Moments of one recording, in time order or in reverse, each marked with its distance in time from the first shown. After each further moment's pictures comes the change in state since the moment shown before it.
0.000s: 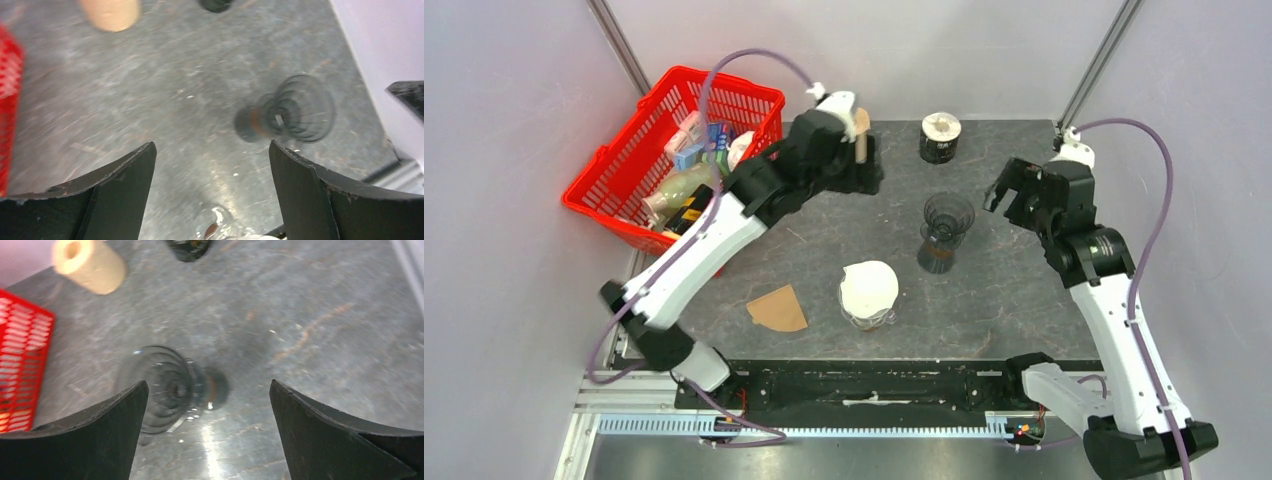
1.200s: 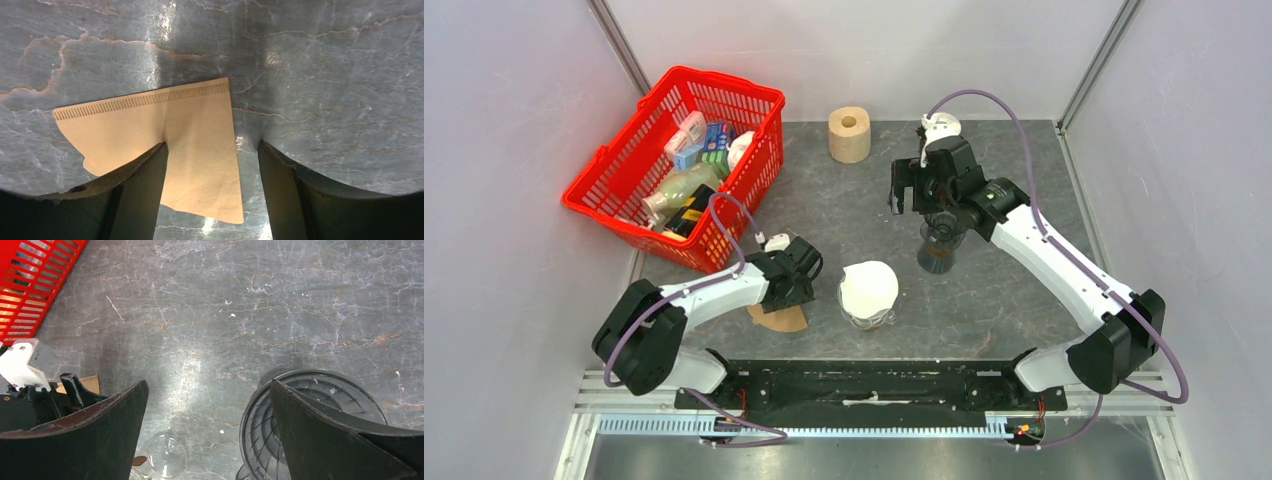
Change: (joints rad) left arm 0.119 -0.226 -1.188 0.182 -0.167 -0.496; right arm 0.386 0.473 0.203 0.142 -0.136 -0.122
